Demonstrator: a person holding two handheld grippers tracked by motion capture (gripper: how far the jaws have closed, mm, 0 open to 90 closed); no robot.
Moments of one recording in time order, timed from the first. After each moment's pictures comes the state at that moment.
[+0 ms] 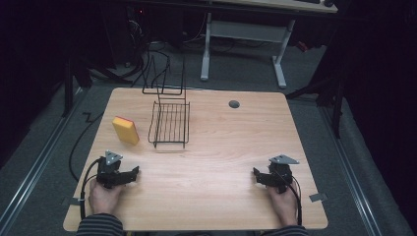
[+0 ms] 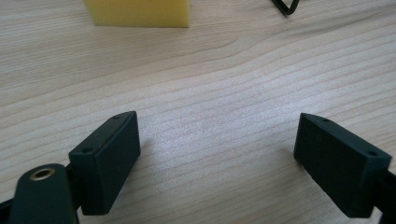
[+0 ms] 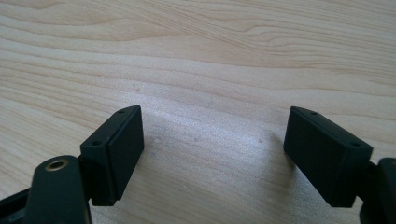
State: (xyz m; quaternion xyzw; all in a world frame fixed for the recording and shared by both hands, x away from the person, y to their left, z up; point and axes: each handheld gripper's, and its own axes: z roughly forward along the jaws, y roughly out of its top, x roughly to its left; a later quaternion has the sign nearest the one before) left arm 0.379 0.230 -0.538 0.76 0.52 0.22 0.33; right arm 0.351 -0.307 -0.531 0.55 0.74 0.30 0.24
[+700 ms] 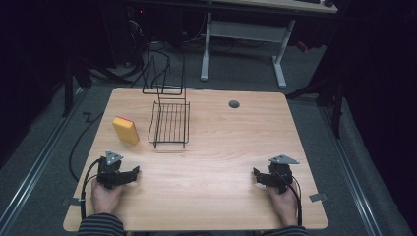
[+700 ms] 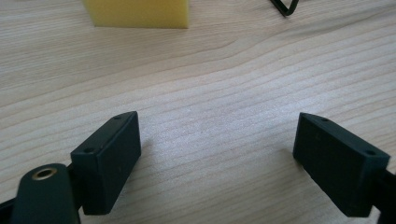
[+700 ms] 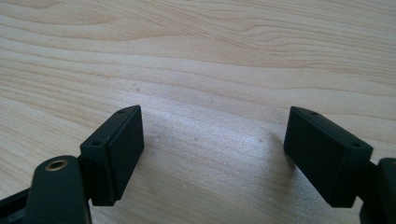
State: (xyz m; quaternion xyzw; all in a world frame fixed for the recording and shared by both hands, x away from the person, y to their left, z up) left arm 0.378 0.228 -0.538 0.76 0.52 0.22 0.33; right arm 0.351 -0.307 -0.531 0.55 0.74 0.30 0.24
